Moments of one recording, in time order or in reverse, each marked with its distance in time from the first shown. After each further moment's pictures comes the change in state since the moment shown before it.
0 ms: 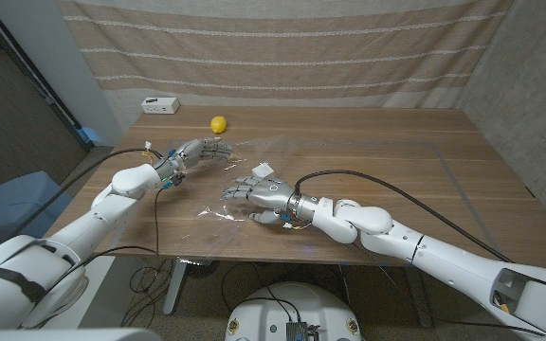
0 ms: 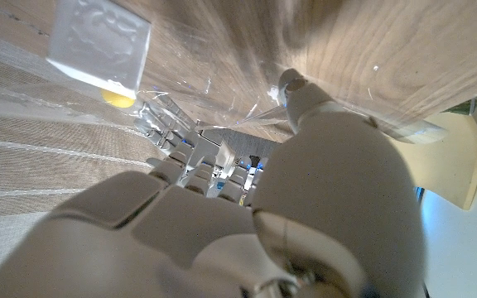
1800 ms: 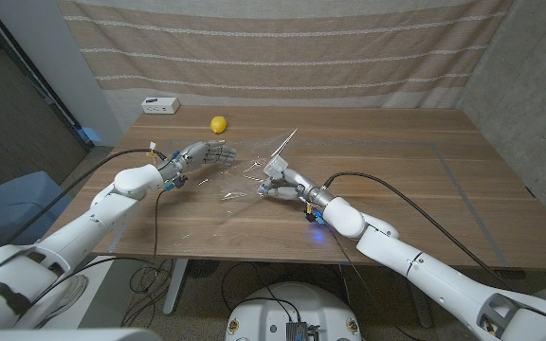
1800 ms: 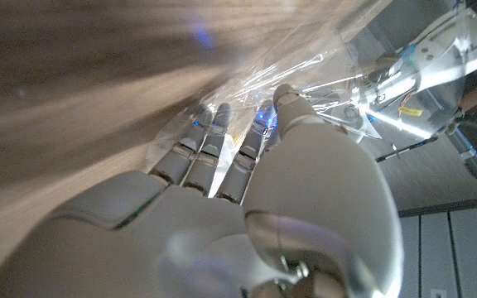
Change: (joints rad) left arm 0.053 0.052 0.004 -0.148 0.023 0.077 0.038; left_hand -0.025 -0.012 0.000 0.015 0.000 -0.058 -0.009 0.009 -0.005 -0.022 -0.003 0.000 0.000 0.004 0.003 0.000 -0.005 -0.004 0.003 0.000 -0.001; right arm -0.179 0.120 0.251 0.126 0.891 -0.128 0.087; right_hand -0.012 0.155 -0.223 0.031 -0.001 0.865 0.154 0.139 0.002 0.656 0.036 0.184 0.049 0.465 -0.018 0.245 0.120 0.295 -0.060 0.029 0.015
